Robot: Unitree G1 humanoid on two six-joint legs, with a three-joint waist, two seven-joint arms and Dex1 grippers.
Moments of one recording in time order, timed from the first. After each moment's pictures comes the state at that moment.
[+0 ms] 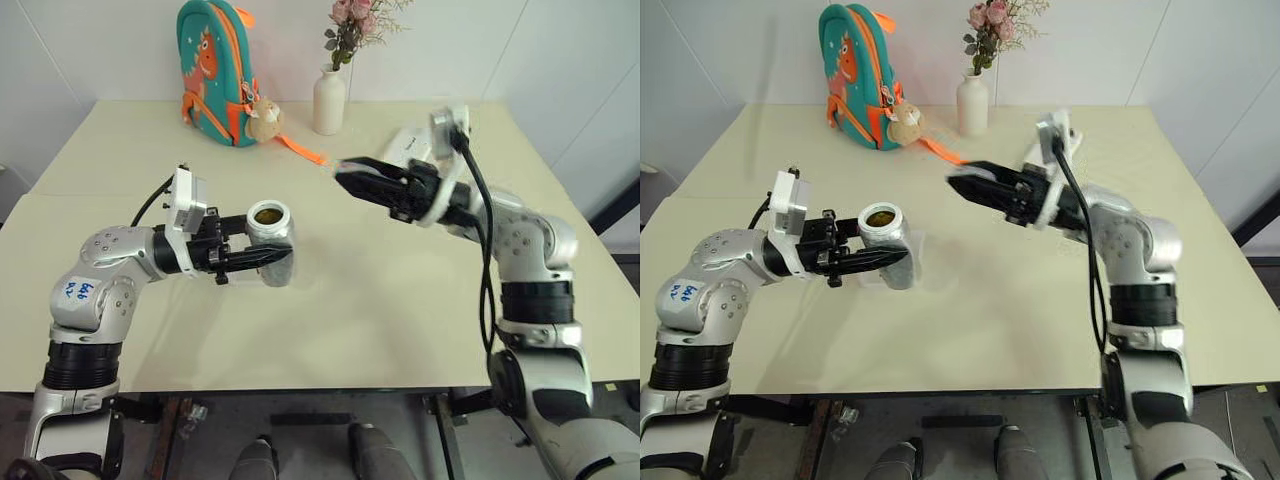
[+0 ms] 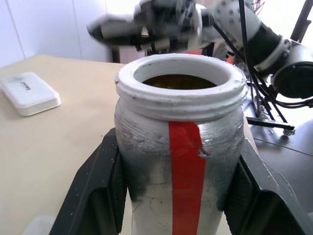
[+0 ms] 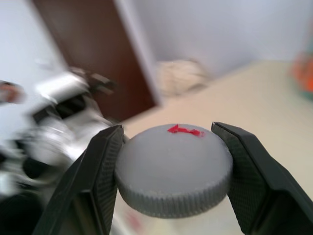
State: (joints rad) left arm -0.58 0.68 0.14 -0.11 -0.63 0.51 -1.09; right arm -0.83 -0.47 -0.12 0.12 0.59 0.68 0.95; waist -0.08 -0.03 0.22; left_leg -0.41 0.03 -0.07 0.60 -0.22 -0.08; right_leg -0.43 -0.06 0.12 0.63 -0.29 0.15
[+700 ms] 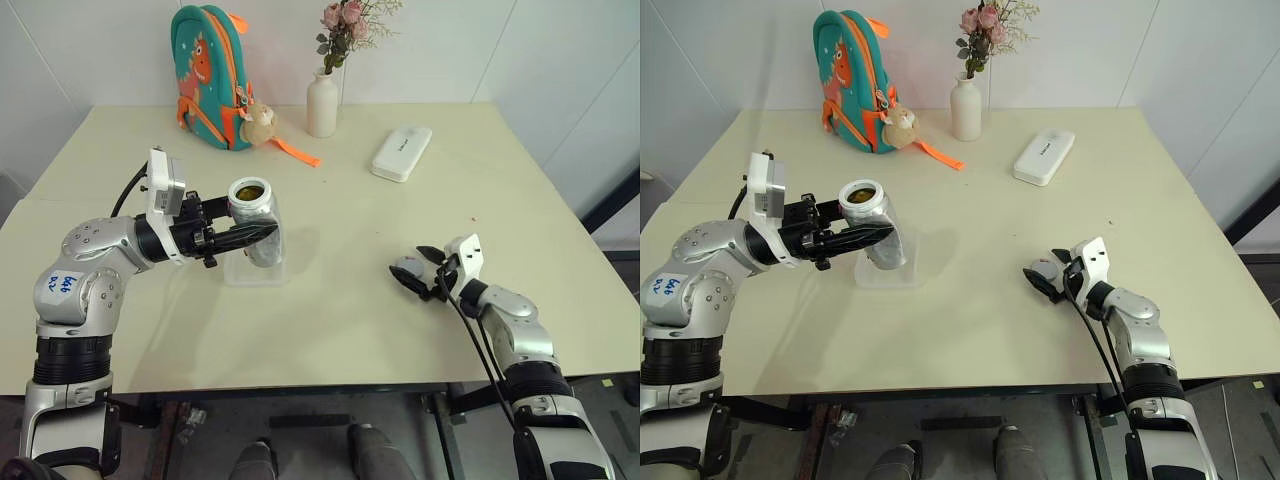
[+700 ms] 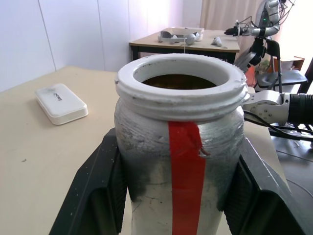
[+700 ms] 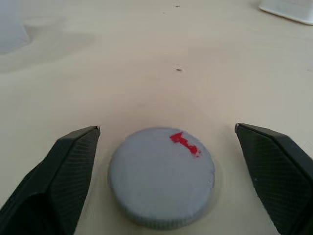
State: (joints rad) left arm -0.63 0.68 0.19 -0.06 -0.64 0.51 -1.04; right arm -0.55 -0.42 -0.12 0.53 0.28 0.04 0.86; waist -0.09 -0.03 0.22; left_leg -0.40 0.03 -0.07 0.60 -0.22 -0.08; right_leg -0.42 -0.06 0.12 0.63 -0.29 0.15
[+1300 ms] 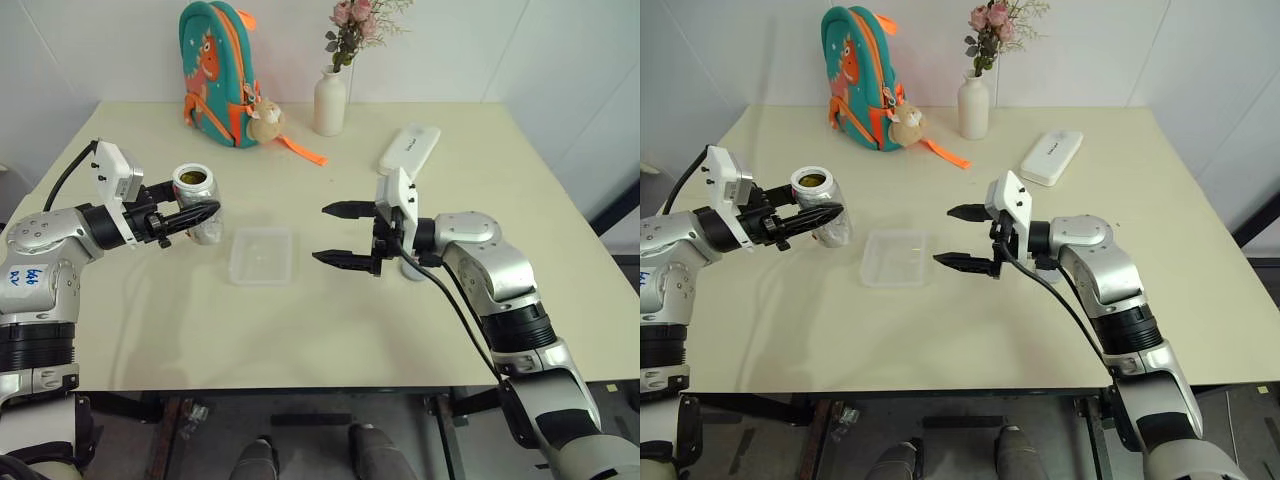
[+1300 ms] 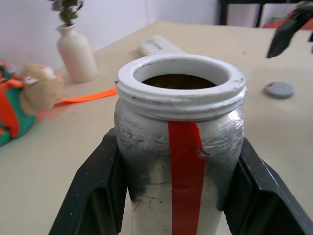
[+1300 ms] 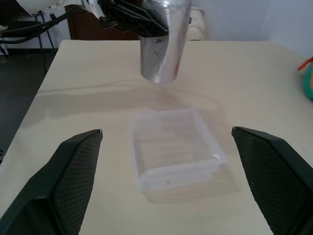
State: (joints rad) left arm -0.66 0.81 0.23 0.25 -0.41 0.28 -0.97; right arm -0.84 -0.42 0.16 0.10 0.36 0.37 1.10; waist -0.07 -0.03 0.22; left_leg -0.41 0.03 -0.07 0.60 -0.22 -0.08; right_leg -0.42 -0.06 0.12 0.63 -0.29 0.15
